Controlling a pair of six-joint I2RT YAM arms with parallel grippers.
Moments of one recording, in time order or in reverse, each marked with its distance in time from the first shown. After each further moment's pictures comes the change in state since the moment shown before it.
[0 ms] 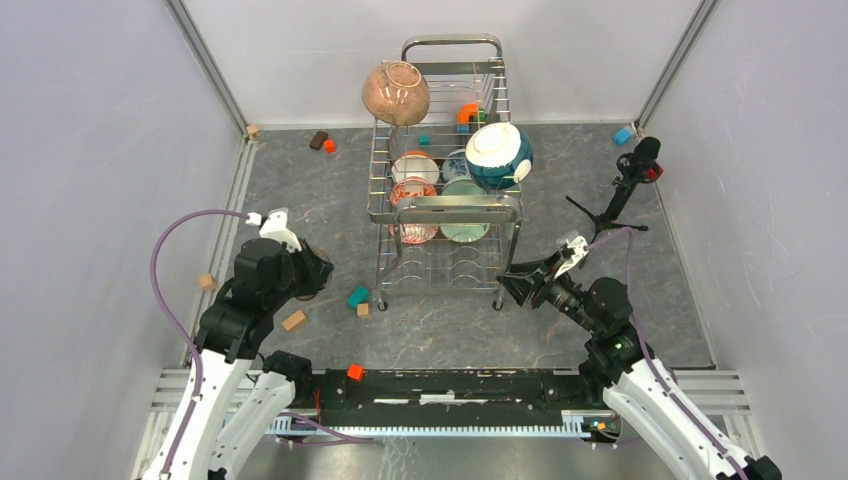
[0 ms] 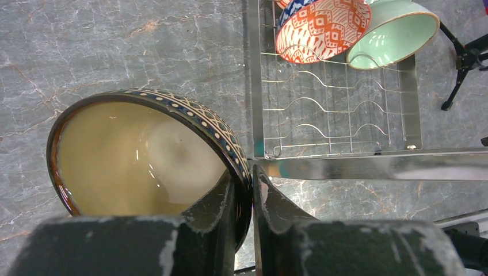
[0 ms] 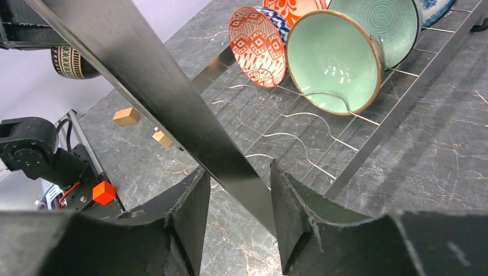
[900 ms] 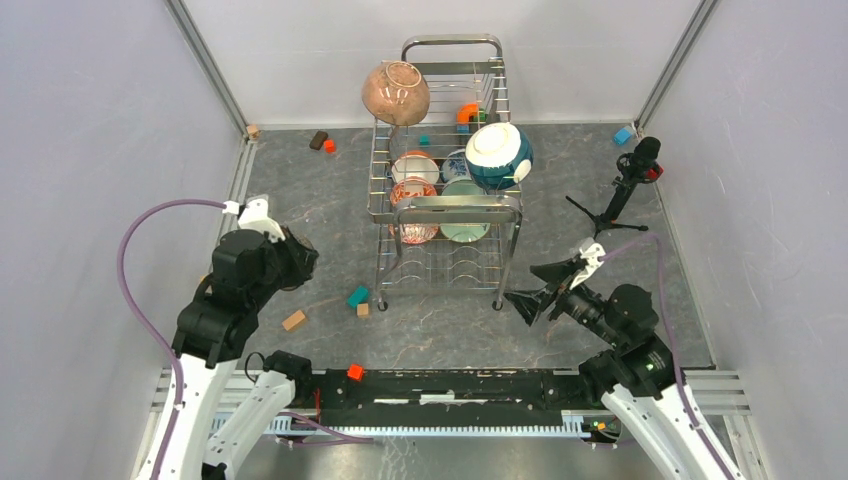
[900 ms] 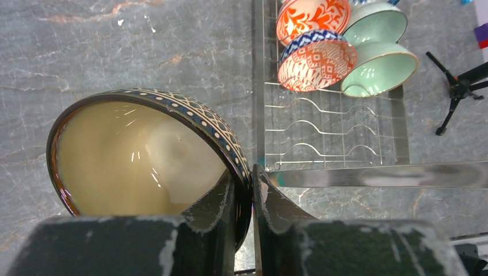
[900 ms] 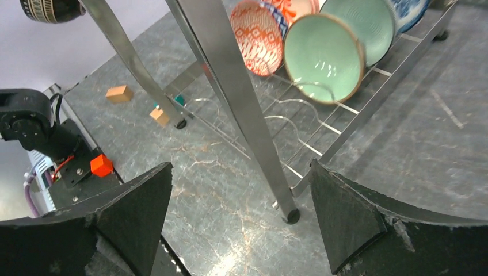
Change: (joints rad) left arm 0.001 0.044 0.215 -0.101 -0.088 0.018; right arm -0.001 -0.218 0.220 -0.485 0.017 -0.126
